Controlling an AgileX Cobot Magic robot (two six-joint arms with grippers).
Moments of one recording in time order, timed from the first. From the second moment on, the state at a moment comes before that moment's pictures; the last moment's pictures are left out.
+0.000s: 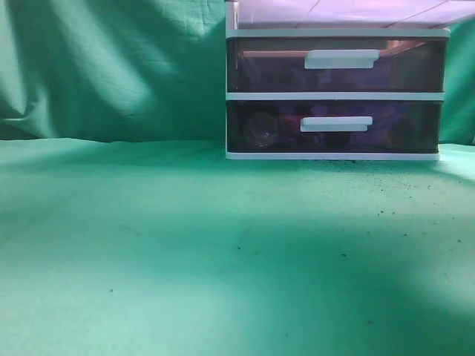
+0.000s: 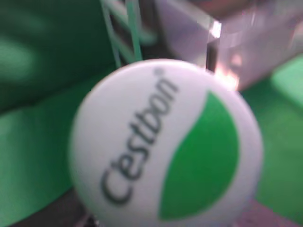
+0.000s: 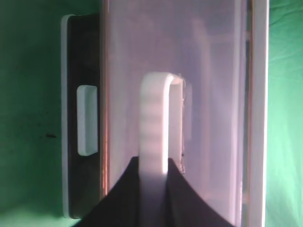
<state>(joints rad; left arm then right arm) -0.48 1.06 -0.96 0.03 0.36 0.10 0.34 1.31 -0.80 0.00 -0.04 -1.46</state>
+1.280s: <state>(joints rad) -0.68 1.88 -1.83 0.04 0.39 0.07 0.34 1.31 -0.80 0.13 0.01 -1.46</state>
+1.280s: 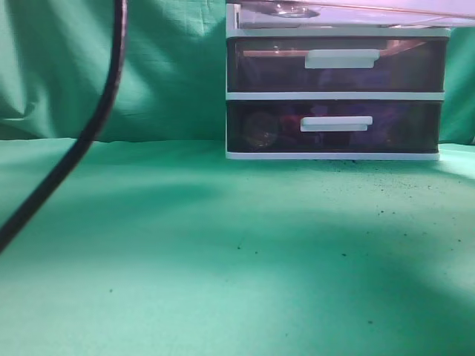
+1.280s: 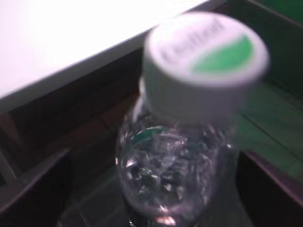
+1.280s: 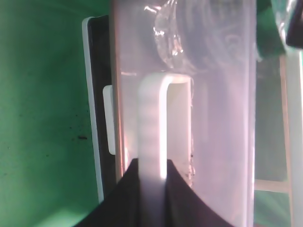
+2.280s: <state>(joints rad) -0.77 2.01 -1.83 -0.03 -0.25 0.02 0.34 1.31 -0.80 0.17 0.01 -1.46</state>
